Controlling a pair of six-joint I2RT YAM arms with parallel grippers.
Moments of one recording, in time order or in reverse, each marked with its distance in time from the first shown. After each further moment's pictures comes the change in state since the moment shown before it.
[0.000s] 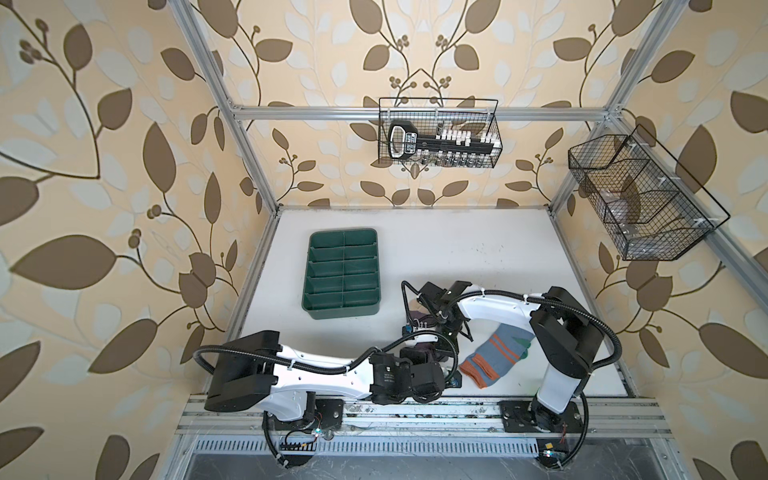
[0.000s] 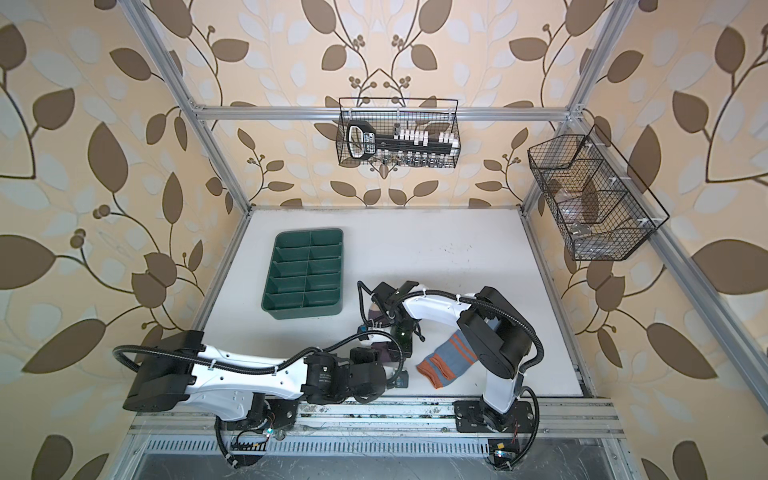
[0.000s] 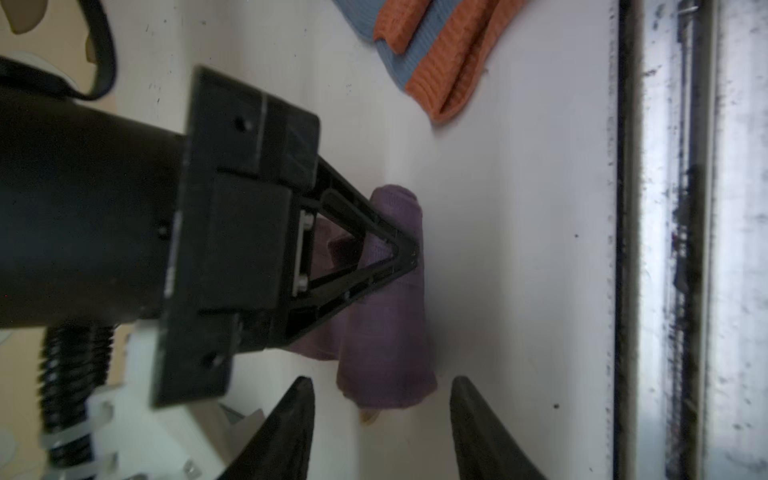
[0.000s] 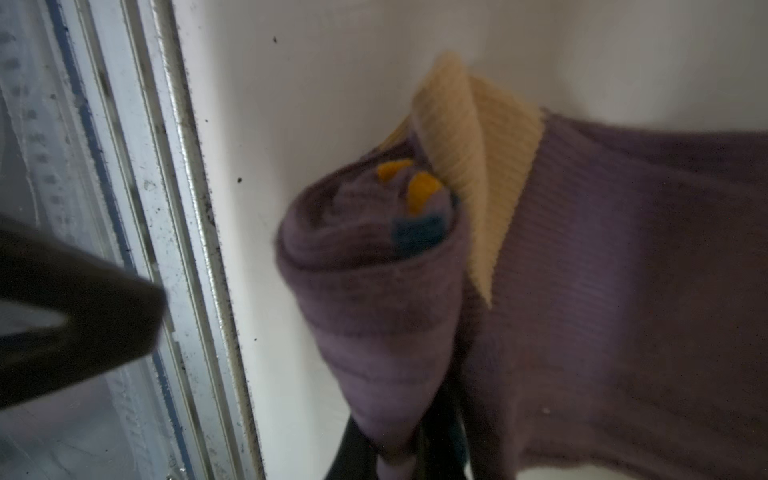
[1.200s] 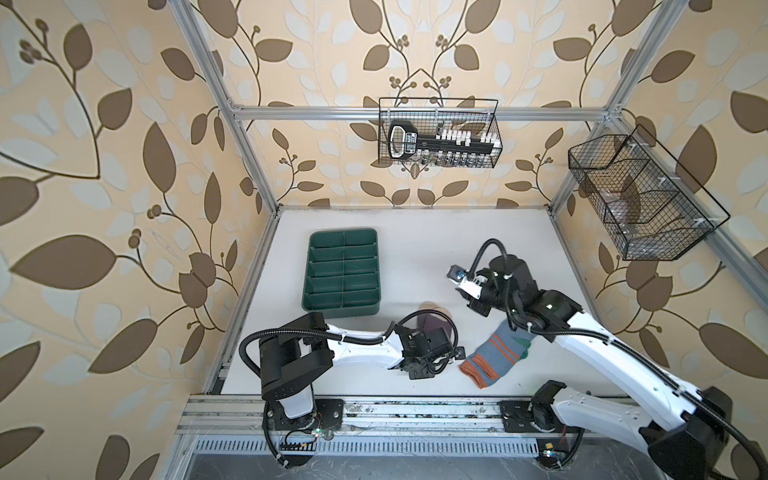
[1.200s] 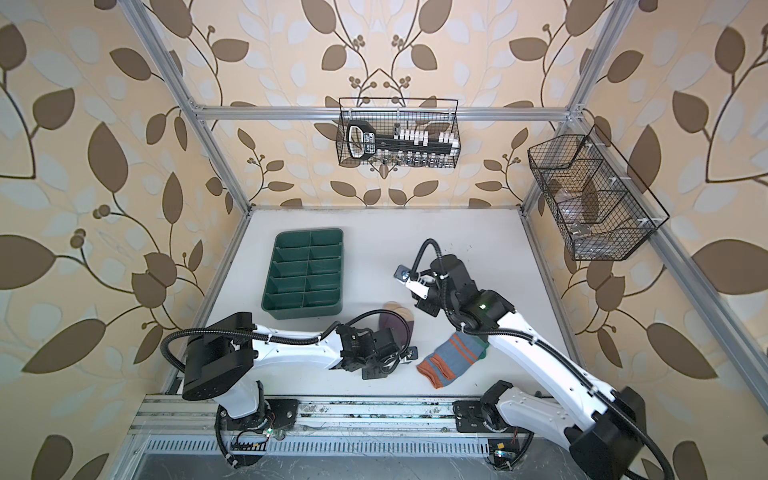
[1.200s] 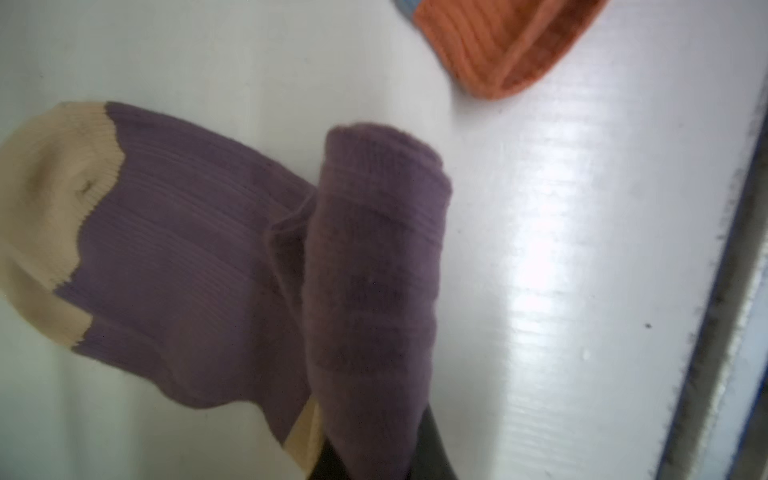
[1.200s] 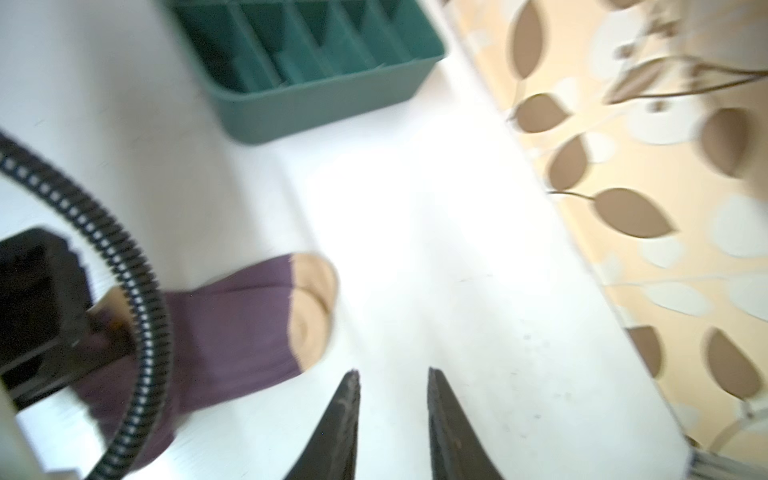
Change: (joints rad) left arm 0.261 0.254 0.198 -0.127 0.453 -0.076; right arm -0.222 -0.792 -0.188 0.455 0.395 0.124
